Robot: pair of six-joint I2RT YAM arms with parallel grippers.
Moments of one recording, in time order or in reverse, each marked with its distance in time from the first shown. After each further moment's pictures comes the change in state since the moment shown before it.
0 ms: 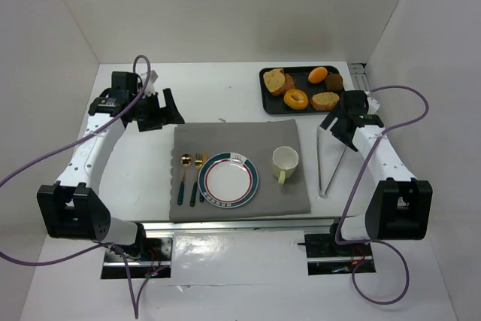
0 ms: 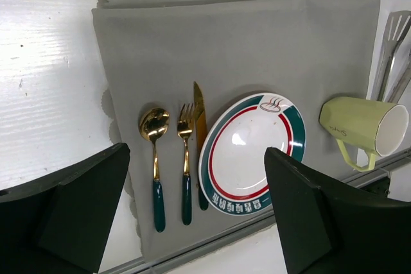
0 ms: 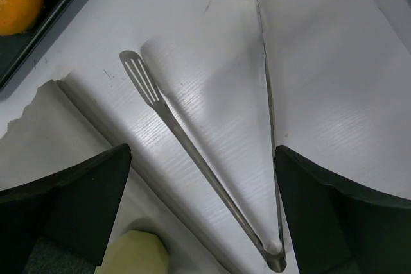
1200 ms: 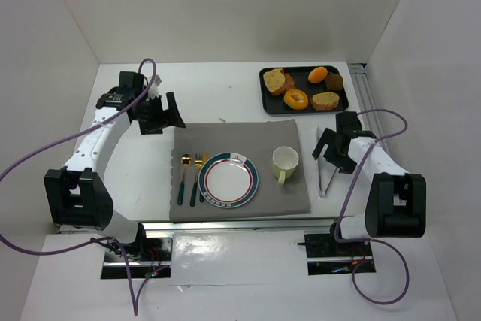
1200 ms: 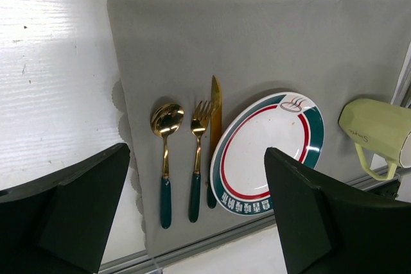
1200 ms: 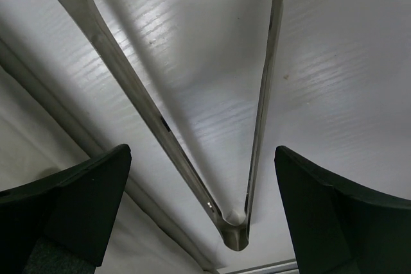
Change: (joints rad) left arm -0.002 0.090 0.011 -0.026 -0.035 -0.005; right arm -0.019 0.009 -0.223 0.014 -0.187 -0.143
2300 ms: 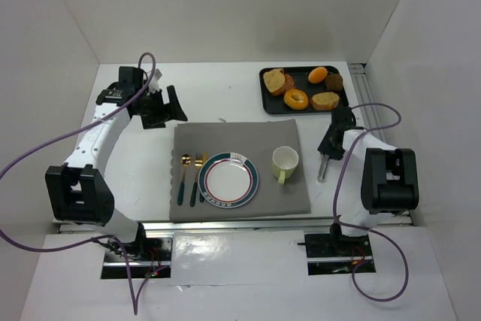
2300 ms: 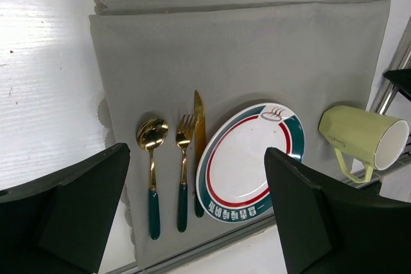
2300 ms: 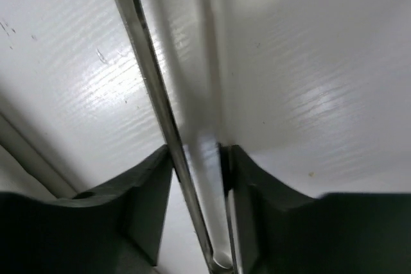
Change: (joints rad) left arm 0.000 0.032 0.053 0.023 0.041 -0.023; right arm 0.005 0.211 0.032 0.240 0.047 -0.007
